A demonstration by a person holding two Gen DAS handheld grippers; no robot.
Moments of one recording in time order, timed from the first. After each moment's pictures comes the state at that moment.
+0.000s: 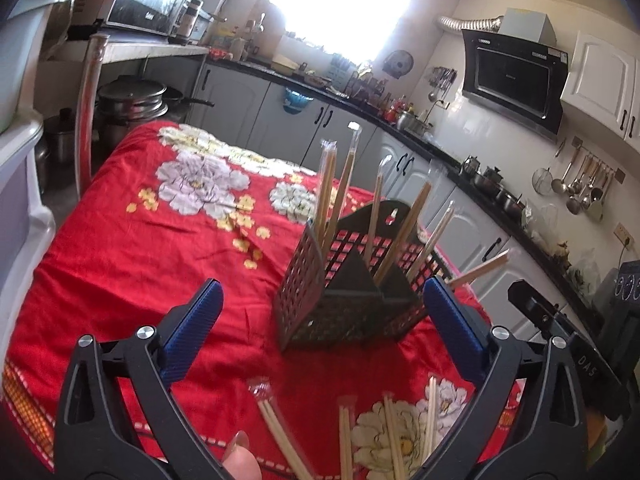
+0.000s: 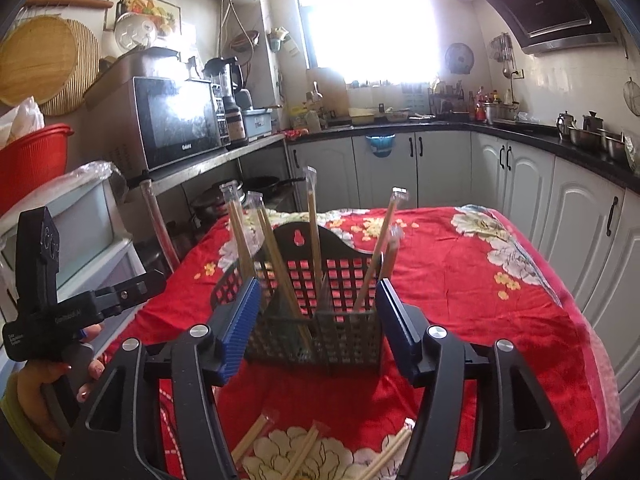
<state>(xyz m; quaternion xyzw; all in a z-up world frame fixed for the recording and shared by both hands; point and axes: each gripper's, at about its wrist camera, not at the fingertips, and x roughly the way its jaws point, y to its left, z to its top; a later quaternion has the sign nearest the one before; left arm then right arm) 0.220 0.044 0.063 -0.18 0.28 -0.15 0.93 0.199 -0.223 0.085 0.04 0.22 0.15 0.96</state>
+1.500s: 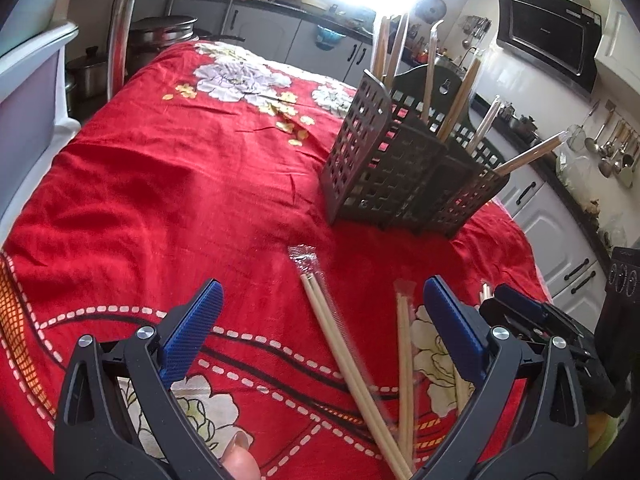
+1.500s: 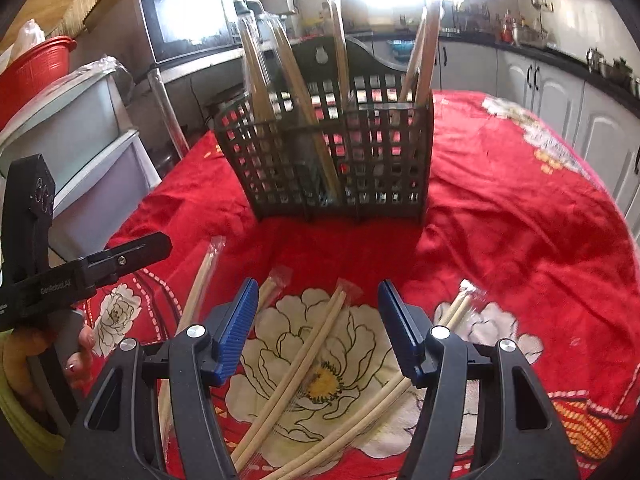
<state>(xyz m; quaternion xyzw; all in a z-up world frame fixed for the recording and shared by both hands) 0.185 0.043 -0.018 -0.15 0.38 -0.11 0.91 0.188 -0.204 -0.018 0.02 0.37 0.20 0.91</state>
